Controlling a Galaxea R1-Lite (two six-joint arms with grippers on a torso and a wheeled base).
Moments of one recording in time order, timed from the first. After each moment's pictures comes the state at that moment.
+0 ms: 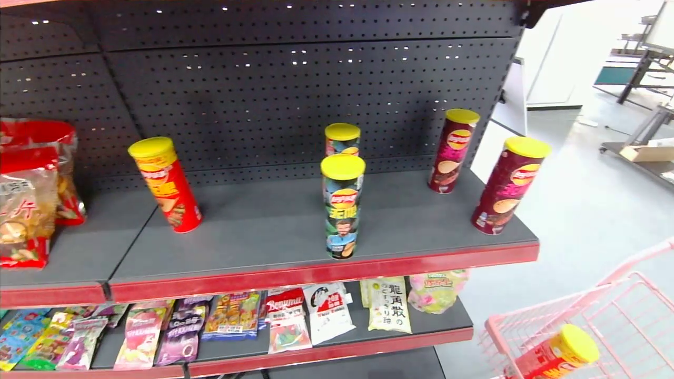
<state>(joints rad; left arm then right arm) -0.15 0.09 0.00 0.01 0.00 0.00 0.16 0.10 -0.13 0.22 -0.10 -0.08</state>
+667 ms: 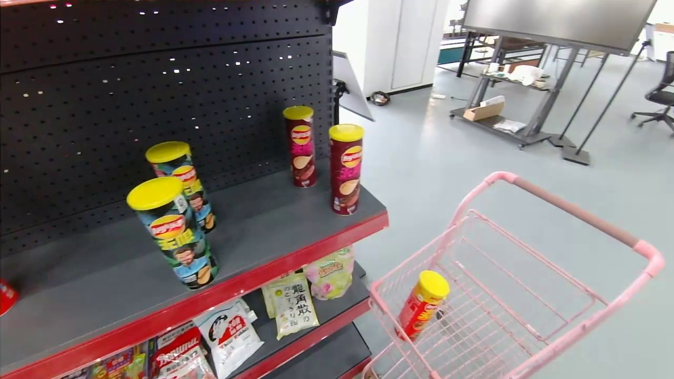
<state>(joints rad) -0.15 0.09 0.00 0.01 0.00 0.00 0.17 0.10 -0.13 0.22 -0.10 -0.08</state>
